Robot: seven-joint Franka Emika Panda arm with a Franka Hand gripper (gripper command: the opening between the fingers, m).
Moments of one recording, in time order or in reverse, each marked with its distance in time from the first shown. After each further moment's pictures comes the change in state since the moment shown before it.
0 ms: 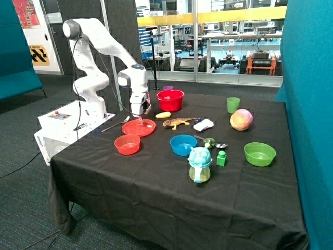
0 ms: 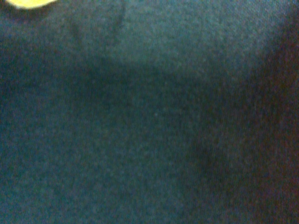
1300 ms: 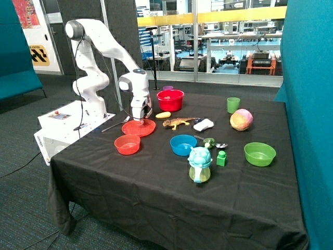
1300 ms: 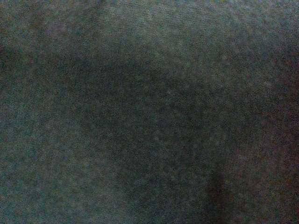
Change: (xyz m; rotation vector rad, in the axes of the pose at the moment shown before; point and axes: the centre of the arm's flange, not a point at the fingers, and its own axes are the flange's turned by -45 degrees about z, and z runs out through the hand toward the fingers) arm 0.004 -0.001 0.022 -0.002 0.000 0.028
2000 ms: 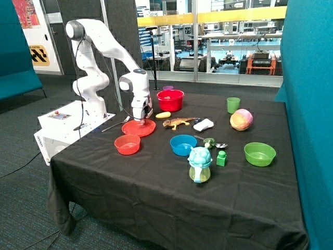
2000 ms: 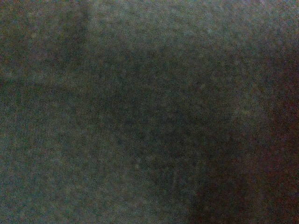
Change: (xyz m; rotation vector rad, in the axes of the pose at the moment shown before) arm 0.005 0.003 -0.001 -0.003 0.004 -0.005
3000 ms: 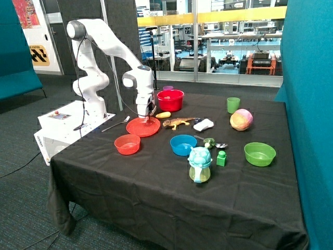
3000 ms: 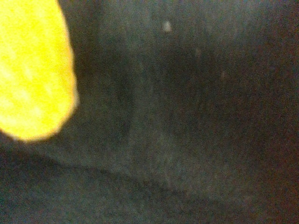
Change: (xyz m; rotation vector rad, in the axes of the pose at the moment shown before) arm 0.025 -0.005 -0.022 0.001 -0.009 -0.034
